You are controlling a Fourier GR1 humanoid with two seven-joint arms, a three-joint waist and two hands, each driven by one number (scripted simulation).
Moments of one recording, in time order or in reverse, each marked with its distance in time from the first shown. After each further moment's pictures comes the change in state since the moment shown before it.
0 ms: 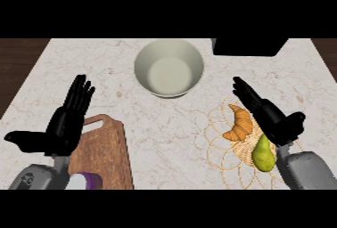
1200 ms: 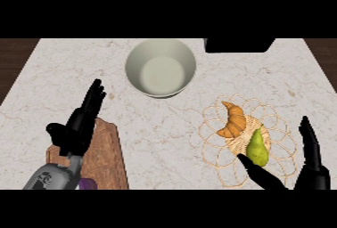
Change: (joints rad) left arm -0.023 -0.036 -0.068 0.024 -0.162 0.073 0.141; right arm 0.523 0.179 0.010 -0.442 0.653 -0.813 -0.056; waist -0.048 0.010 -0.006
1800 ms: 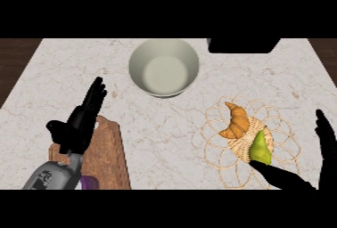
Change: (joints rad) left arm -0.010 -0.015 0.020 -0.007 -0.025 -0.032 0.025; right arm -0.072 -0.090 -0.057 -0.200 0.143 0.324 0.638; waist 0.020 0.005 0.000
